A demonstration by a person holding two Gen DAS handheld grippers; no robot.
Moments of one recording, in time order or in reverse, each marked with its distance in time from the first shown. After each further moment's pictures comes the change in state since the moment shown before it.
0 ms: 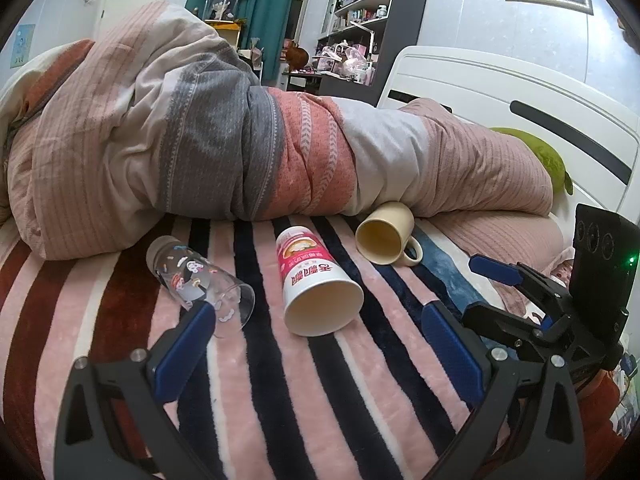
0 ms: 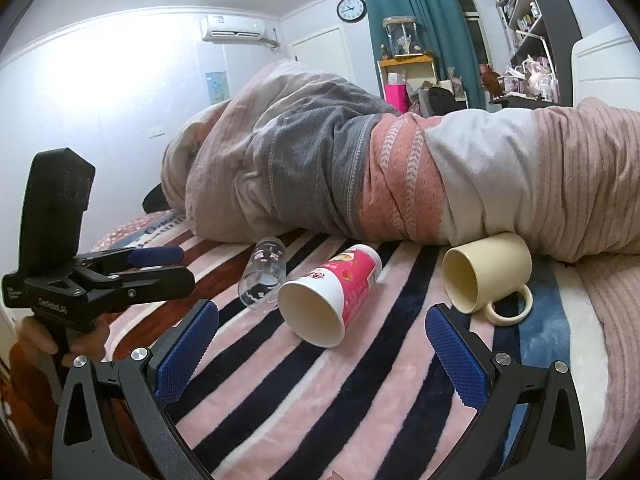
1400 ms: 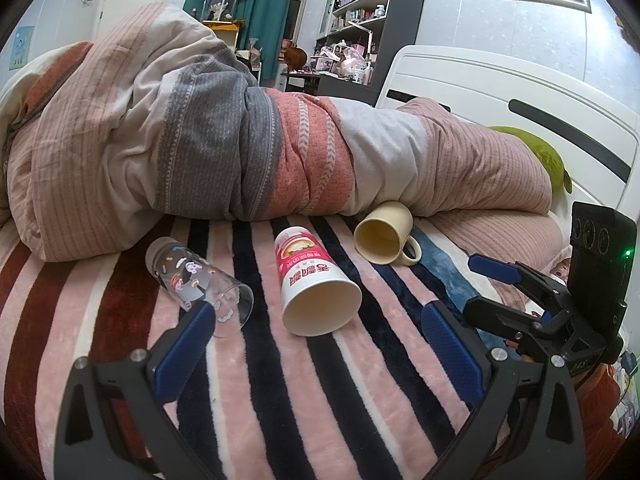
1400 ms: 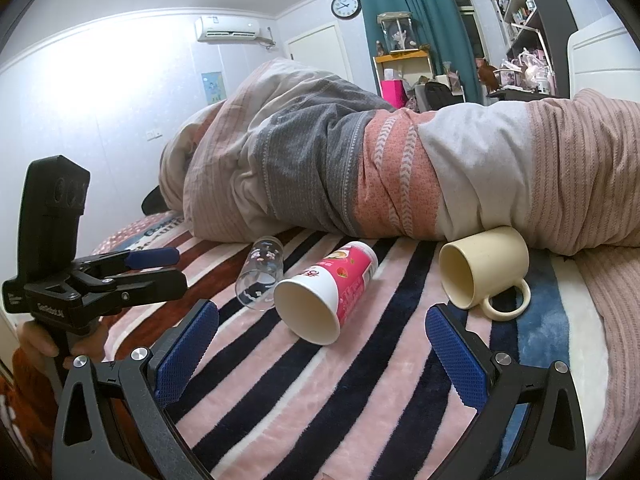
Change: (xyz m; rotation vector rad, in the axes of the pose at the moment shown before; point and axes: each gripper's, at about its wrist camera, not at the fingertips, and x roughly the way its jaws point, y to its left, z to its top) left arm -0.002 -0.001 0.000 0.001 -0.001 -0.004; right arm 0.000 -0.005 -0.002 0.017 0.003 0.004
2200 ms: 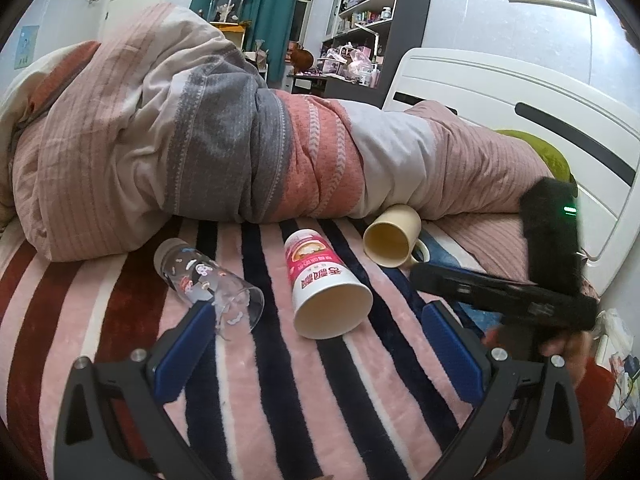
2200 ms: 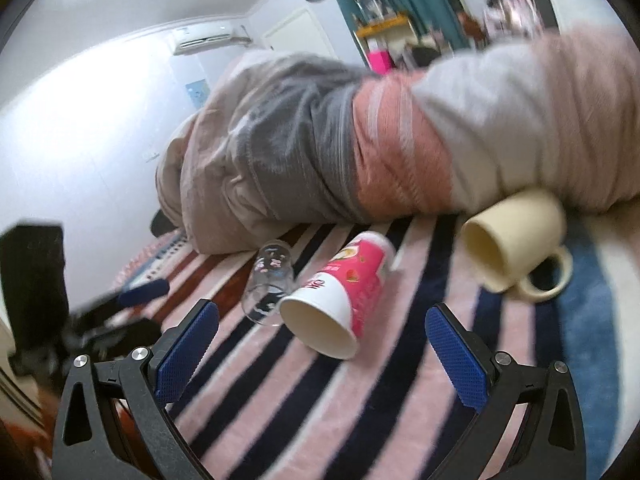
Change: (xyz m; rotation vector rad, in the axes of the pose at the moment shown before) left arm -0.001 0.007 0.002 -0.012 -0.006 0.016; right arm 0.062 -0.025 0.015 0.251 0.114 0.119
